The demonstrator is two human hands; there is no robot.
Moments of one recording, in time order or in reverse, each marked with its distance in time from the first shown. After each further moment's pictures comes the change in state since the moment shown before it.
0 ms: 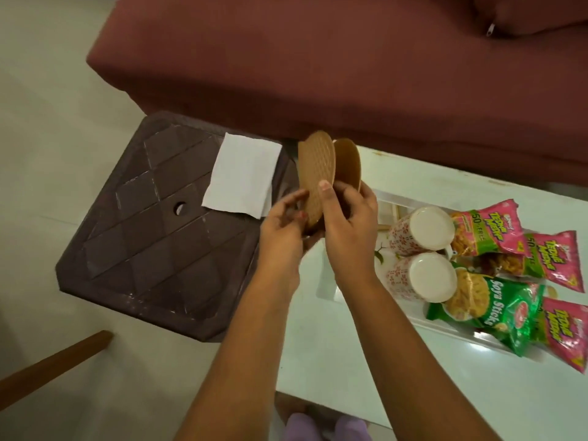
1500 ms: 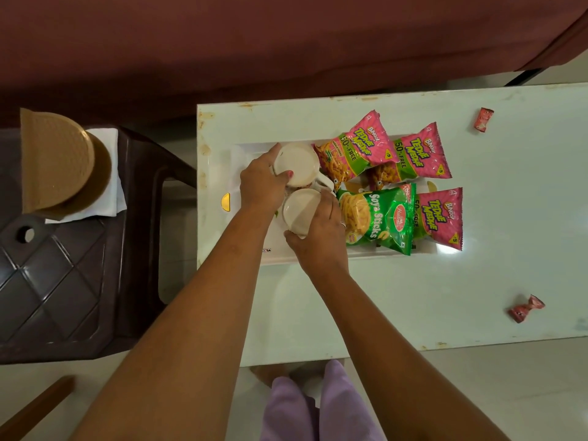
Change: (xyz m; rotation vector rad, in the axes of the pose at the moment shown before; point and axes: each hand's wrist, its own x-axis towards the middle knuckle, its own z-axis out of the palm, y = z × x) left_hand 0.034 -0.102 0.156 1.031 -0.200 0.322; right_hand -0.016 0.137 -0.144 -0.534 0.038 0.143
